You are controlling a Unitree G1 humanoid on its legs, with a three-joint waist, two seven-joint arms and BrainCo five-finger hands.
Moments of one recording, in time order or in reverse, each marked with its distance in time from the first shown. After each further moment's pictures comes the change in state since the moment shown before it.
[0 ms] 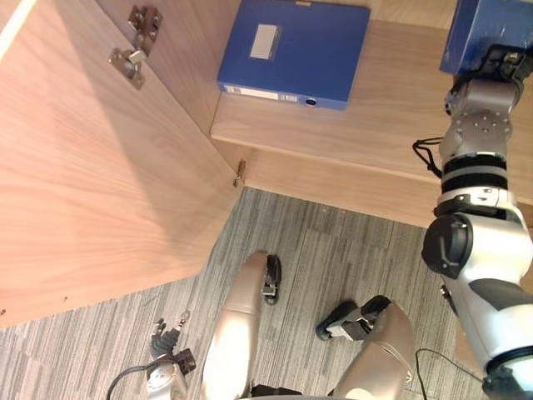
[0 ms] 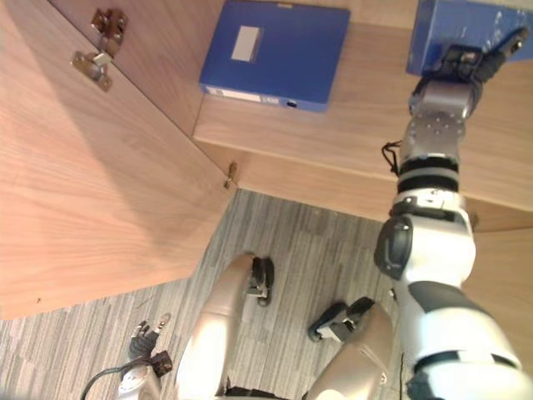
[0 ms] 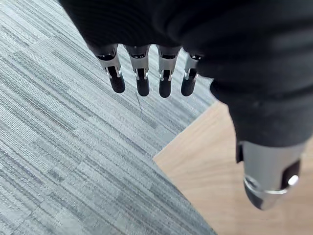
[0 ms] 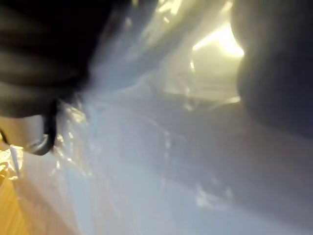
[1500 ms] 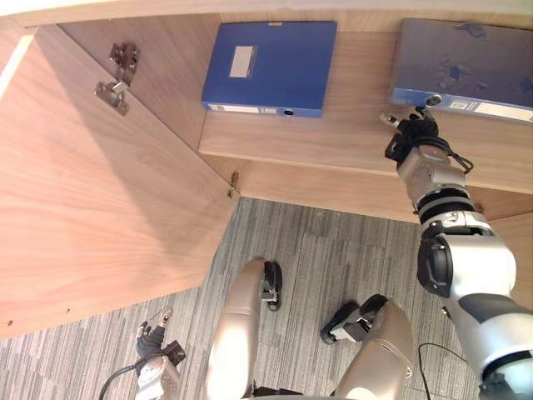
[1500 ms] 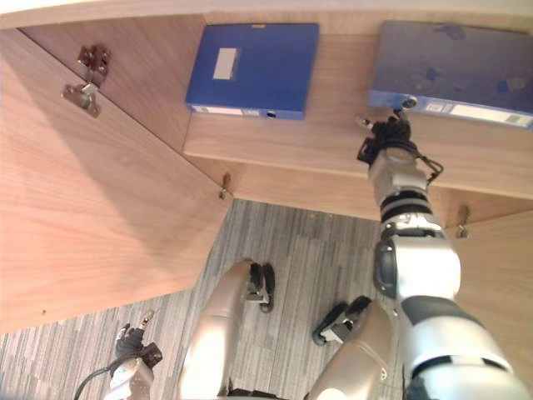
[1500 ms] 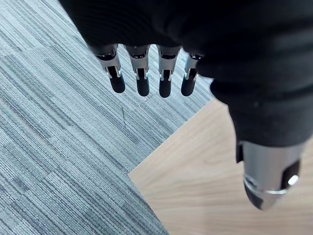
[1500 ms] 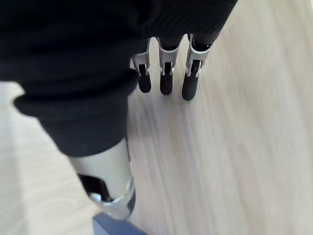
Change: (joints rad) left arm -0.062 -0.001 0.101 0.028 0.023 0.043 -0.014; right arm 0.162 0.007 0.210 0.242 -1.112 0.379 0.245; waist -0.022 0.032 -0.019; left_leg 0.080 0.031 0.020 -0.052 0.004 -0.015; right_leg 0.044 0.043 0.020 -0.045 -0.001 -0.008
